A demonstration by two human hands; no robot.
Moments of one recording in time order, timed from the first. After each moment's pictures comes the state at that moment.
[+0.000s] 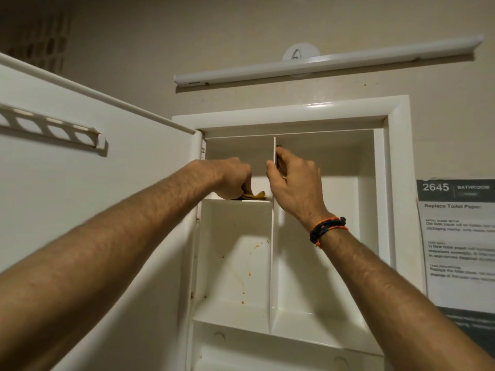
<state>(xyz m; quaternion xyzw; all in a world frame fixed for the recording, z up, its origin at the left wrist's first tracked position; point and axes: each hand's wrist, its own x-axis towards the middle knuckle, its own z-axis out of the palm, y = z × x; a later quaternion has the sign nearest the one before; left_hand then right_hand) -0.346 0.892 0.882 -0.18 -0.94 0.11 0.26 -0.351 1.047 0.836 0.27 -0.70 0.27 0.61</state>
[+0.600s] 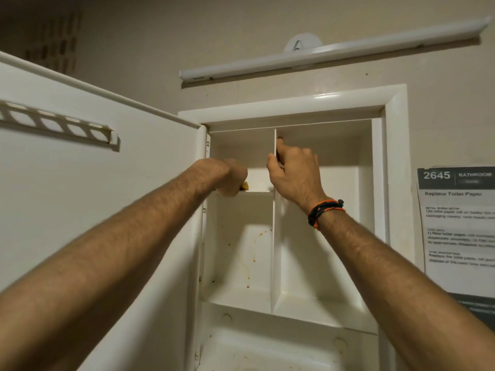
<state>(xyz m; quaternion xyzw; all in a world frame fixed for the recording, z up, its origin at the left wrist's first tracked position) -0.329 0.898 0.871 -0.08 -0.95 0.21 0.21 -0.343 1.049 0.842 0.26 -0.74 0.18 0.59</state>
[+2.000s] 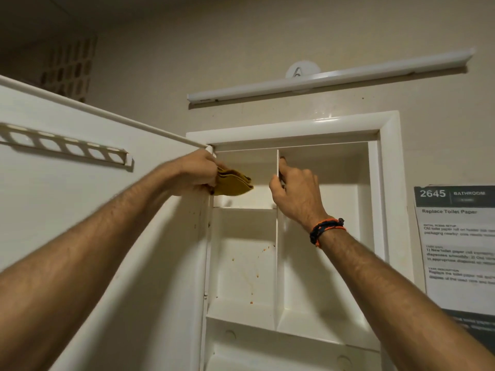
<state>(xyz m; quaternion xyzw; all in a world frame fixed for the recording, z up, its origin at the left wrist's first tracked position) -0.282 0.845 0.886 -0.14 -0.87 -0.40 0.24 -0.331 1.045 0.843 0.23 -0.78 0.16 0.56</state>
